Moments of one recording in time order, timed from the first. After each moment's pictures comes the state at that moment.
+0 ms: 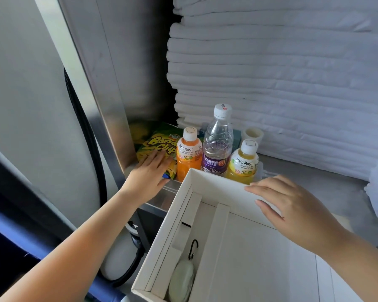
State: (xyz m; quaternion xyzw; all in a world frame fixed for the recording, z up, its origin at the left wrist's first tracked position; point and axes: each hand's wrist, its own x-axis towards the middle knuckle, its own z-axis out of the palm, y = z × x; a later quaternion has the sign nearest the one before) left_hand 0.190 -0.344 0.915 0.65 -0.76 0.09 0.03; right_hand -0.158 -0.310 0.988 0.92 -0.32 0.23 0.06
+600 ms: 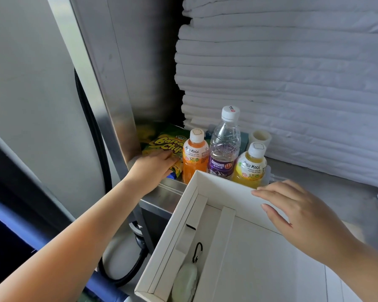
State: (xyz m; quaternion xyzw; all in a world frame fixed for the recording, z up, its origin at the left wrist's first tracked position) left_hand 0.186 -0.354 0.949 0.64 -0.76 0.11 -0.03; right_hand -0.156 -0.306 0.987 0.91 -0.34 0.23 0.06
